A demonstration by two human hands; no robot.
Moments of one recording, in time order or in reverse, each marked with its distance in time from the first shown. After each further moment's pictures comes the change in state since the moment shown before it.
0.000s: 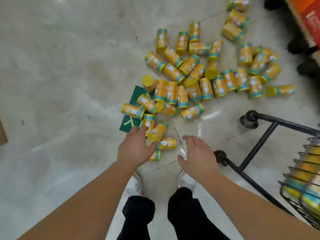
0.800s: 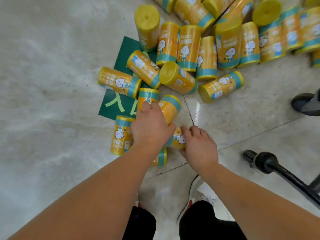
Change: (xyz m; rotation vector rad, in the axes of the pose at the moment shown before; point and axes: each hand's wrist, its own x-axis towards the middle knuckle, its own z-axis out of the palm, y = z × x) left_hand 0.182 -0.053 0.186 0.141 0.053 -0.082; right_hand 0.158 0.062 0.256 -0.286 0.033 -0.009
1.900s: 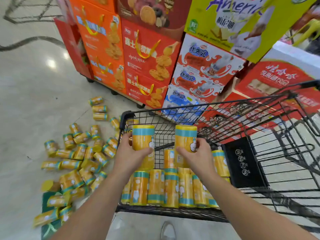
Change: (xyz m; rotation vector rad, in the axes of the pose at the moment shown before) left_hand -0.461 0.459 -0.352 -0.764 -0.227 0.516; right_hand -0.484 0.350 -0.520 1.169 0.714 0.964
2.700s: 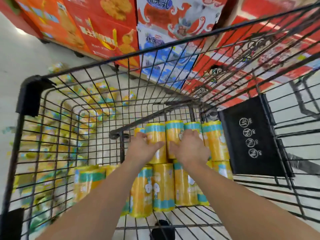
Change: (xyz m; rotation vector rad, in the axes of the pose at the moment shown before) left_hand 0.104 -0.133 0.238 0.450 -0.190 -0.220; right_hand 0.140 0.188 0.036 -0.626 -0.109 0.143
